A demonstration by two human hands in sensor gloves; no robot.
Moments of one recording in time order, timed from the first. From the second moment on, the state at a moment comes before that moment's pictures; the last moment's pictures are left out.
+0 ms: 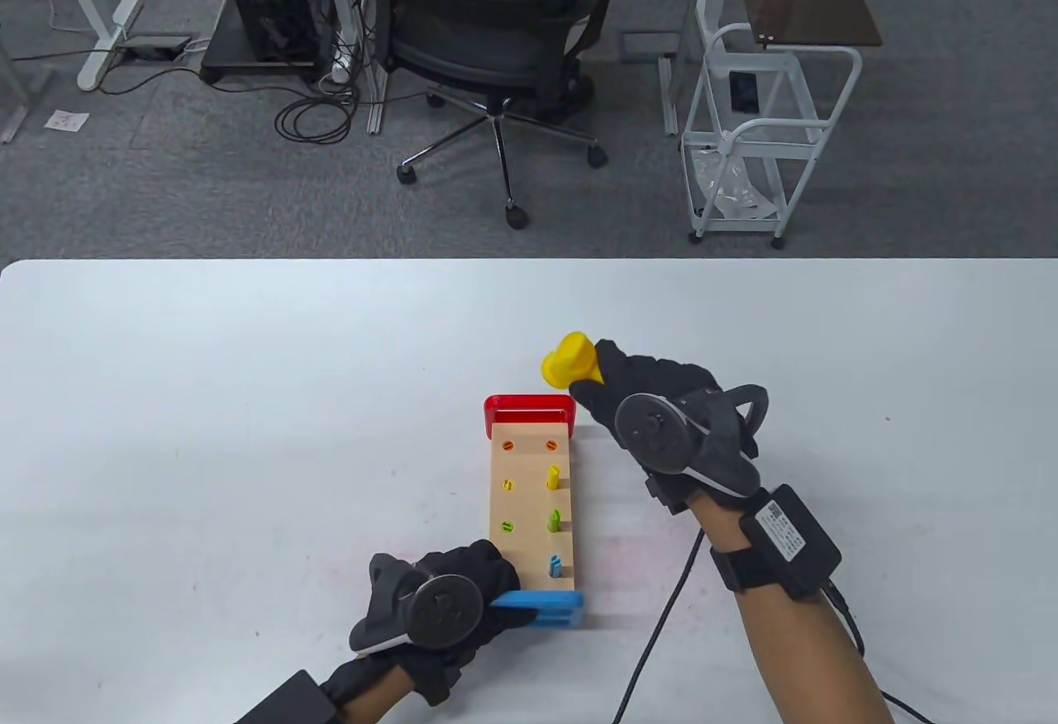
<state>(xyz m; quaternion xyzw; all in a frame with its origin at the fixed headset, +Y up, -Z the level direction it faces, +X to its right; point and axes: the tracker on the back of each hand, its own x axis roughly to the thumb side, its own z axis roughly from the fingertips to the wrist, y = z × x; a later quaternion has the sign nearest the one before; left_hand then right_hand) -0.130 -0.737 -0.215 0.04 -0.30 0.16 0.94 0.106 -0.553 -0.300 0.16 -0.26 0.95 0.10</state>
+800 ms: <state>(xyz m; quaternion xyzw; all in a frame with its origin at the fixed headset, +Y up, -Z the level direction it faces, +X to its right) -0.130 -0.737 -0.214 0.04 -0.30 0.15 0.94 0.086 -0.553 -0.255 0.16 -0.29 0.94 0.08</state>
